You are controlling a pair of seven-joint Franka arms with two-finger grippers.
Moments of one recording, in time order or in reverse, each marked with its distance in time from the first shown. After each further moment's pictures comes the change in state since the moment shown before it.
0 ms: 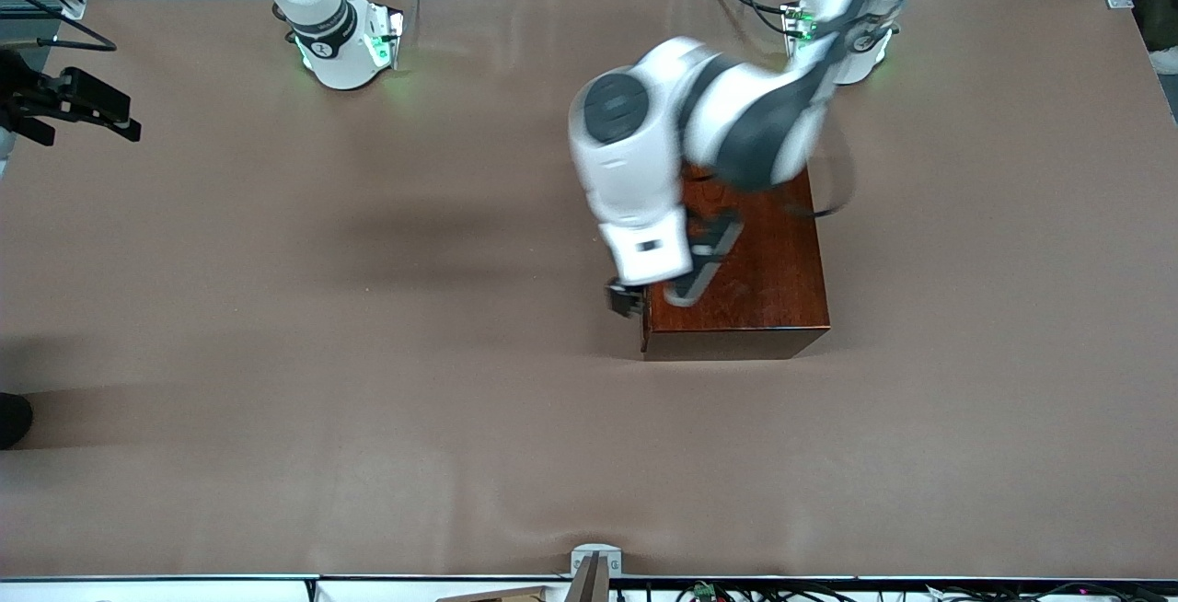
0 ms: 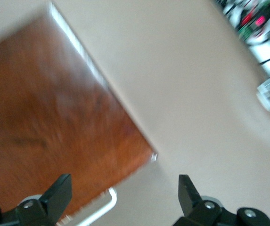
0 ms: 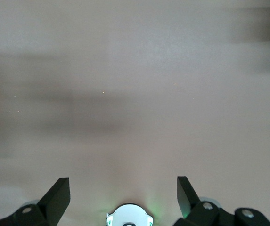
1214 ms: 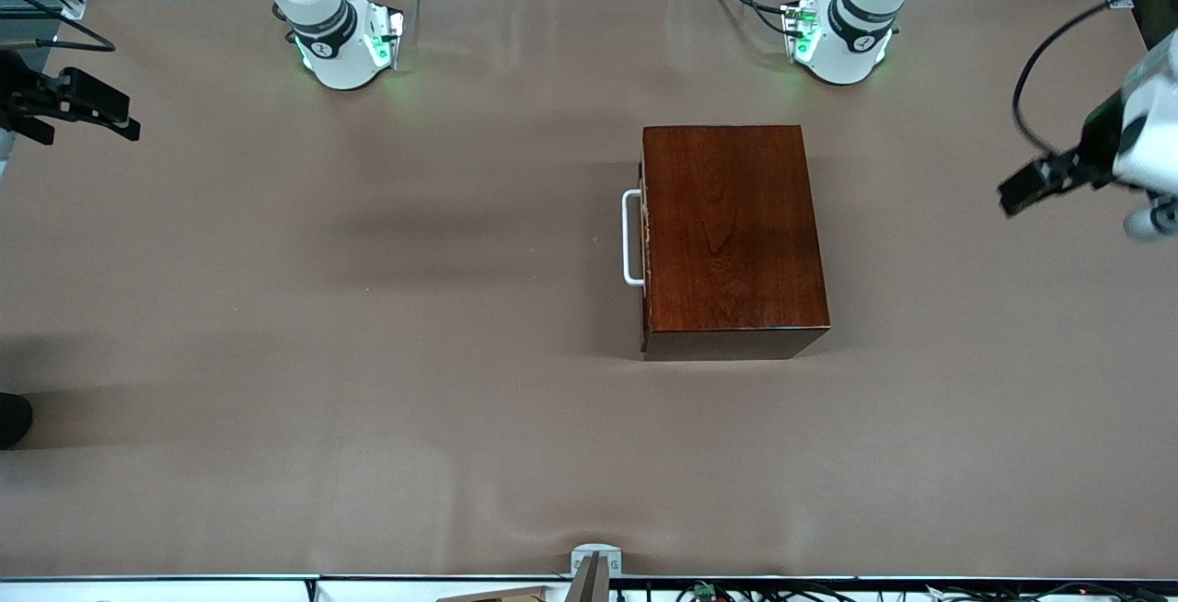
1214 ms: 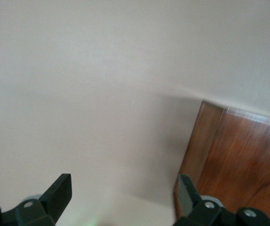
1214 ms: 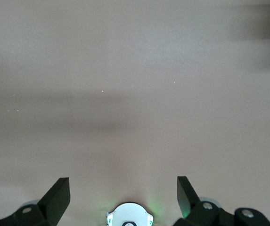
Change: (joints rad) left arm 0.598 -0.526 -0.101 -0.367 -0.040 -0.262 1.305; right arm -0.002 0.000 -0.002 -0.001 0.000 -0.005 0.000
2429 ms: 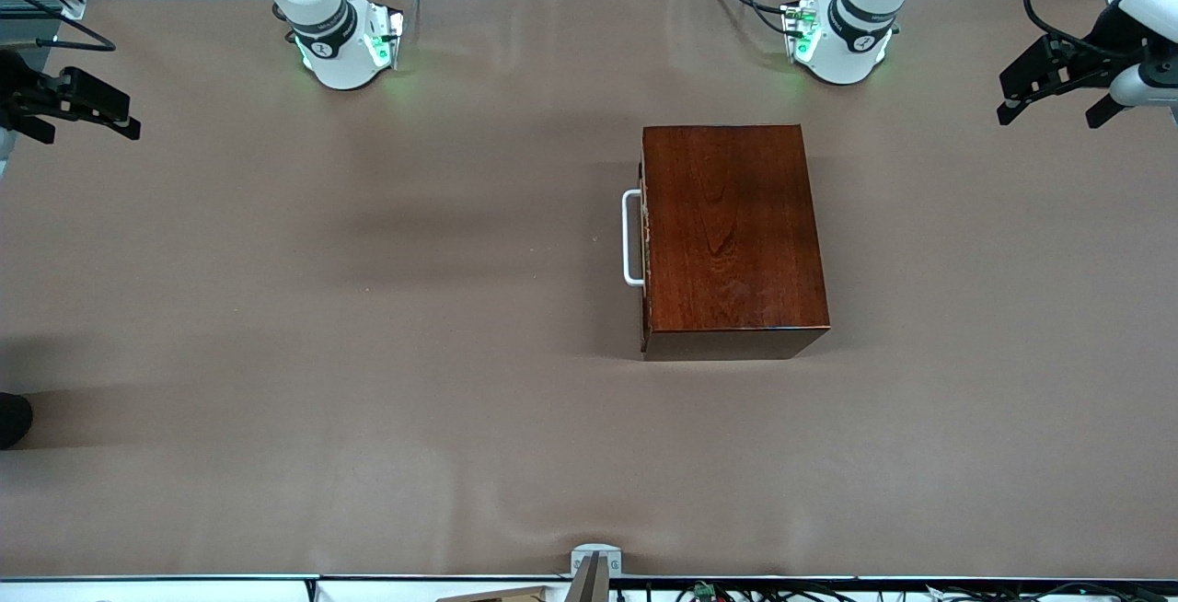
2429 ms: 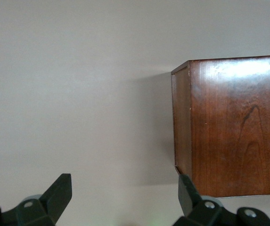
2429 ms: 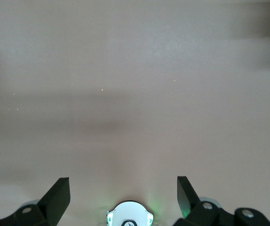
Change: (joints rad) left arm 0.087 -0.263 -0.049 -0.273 -0.149 0.116 0.257; right arm -0.001 0.000 0.000 -0.001 0.000 -0.006 0.000
